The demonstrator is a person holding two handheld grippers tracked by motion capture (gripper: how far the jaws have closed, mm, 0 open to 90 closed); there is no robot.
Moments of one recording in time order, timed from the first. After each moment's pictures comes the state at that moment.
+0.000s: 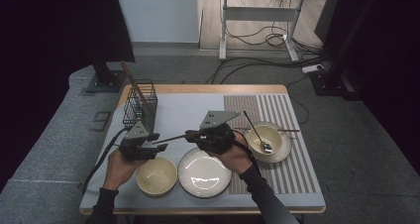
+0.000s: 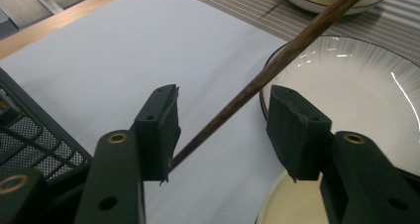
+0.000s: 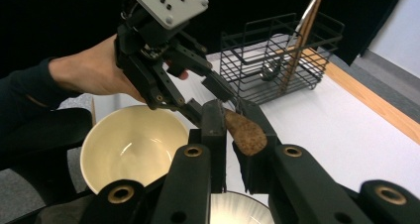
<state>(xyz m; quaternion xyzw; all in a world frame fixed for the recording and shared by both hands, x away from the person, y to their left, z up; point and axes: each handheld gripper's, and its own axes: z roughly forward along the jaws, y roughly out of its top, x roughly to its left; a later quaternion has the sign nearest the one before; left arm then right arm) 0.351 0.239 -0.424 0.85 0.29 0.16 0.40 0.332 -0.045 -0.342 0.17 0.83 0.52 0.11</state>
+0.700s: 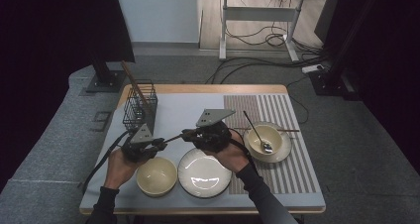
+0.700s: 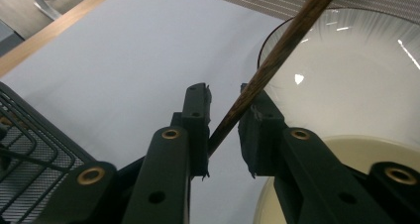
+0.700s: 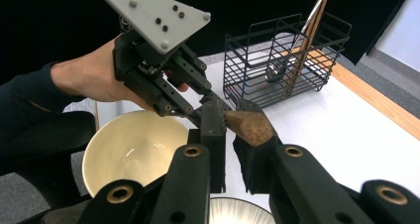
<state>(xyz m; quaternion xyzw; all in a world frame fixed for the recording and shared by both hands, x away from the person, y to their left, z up) 0.347 0.231 -0.423 0.88 0.25 0.19 0.36 0.337 -0.038 -0.341 0.17 0.83 0.51 0.11</state>
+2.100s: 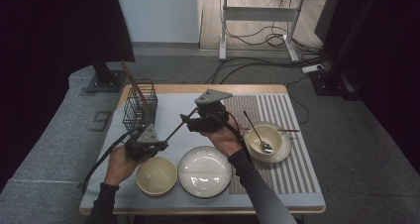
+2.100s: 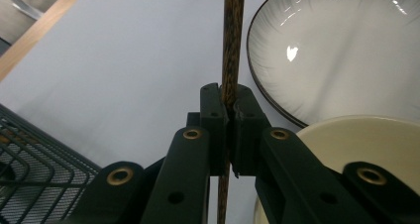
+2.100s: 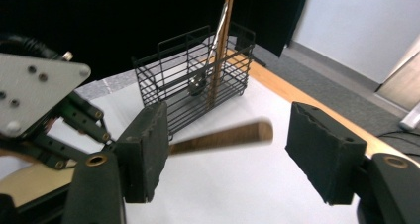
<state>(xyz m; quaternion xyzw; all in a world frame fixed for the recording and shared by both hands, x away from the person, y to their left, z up) 0.353 0.222 -0.418 0.91 0.20 0.17 0.33 0.378 -0.027 -0.327 0.28 0.80 0.49 0.21</state>
